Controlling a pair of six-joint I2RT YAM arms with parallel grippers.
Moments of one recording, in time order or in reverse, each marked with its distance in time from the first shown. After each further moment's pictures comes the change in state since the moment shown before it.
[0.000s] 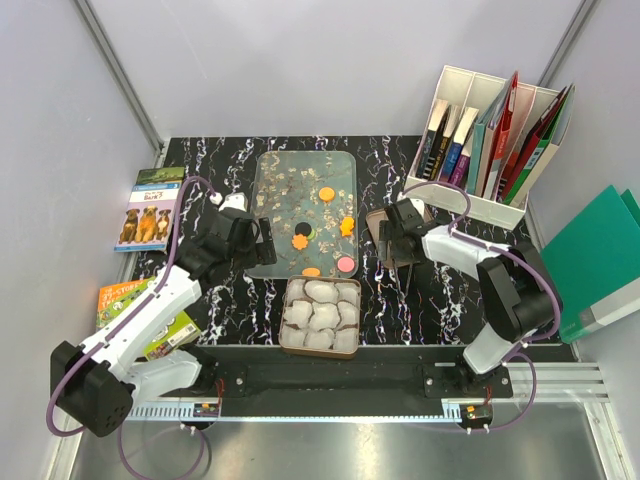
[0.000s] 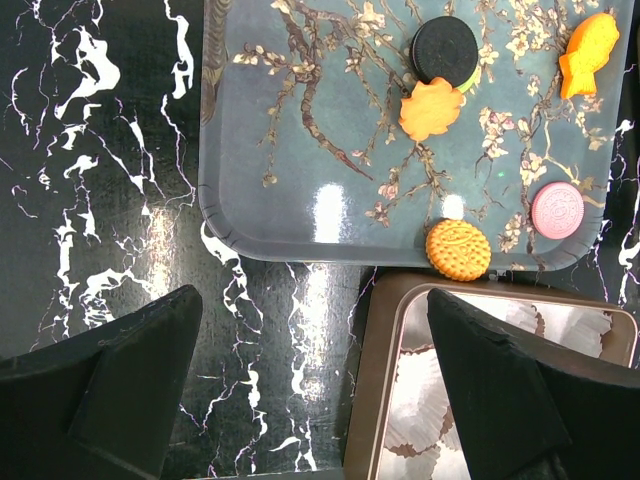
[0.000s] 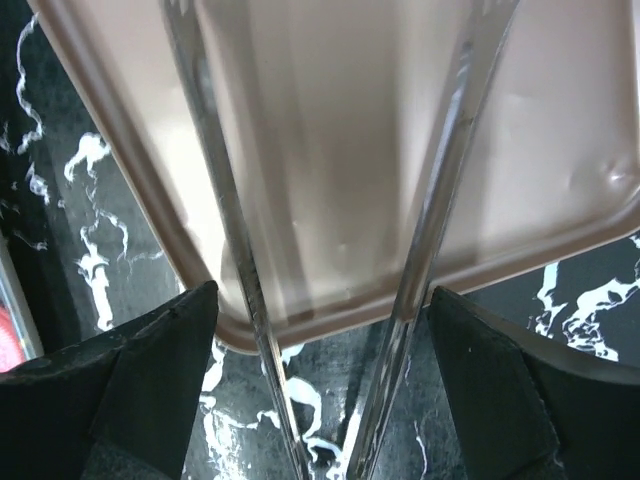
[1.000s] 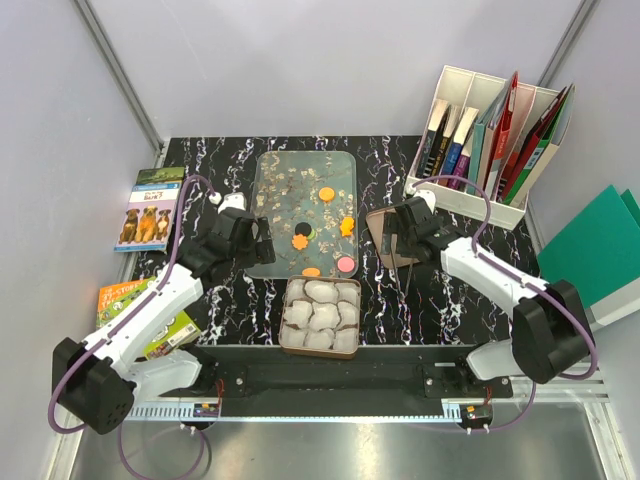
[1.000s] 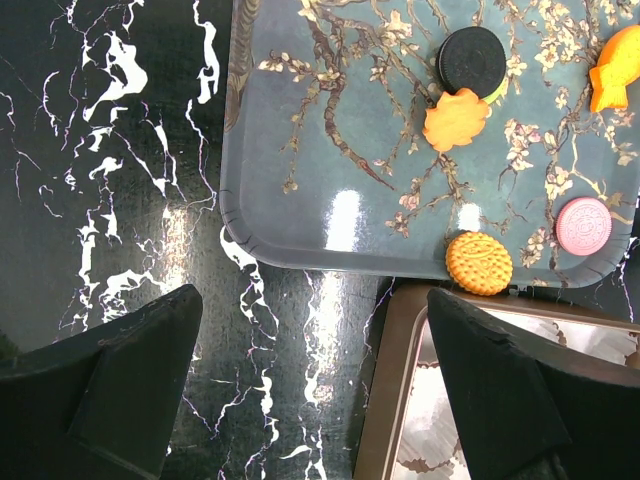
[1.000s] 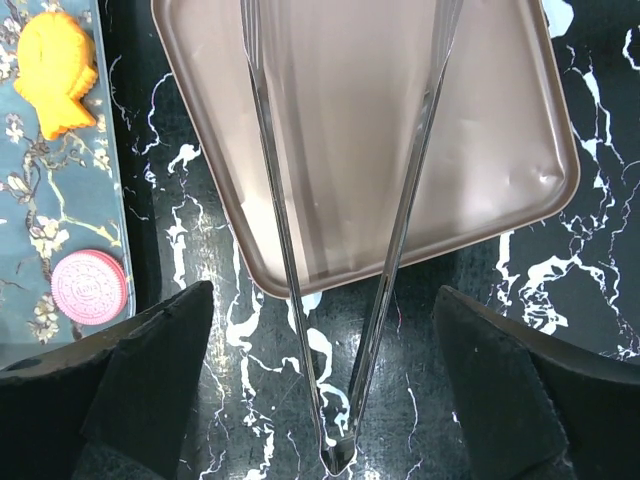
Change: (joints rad) left arm 0.000 0.017 0.000 0.000 -0.049 -0.001; right arm 0.021 -0.251 -0.040 -0.026 0.022 0.001
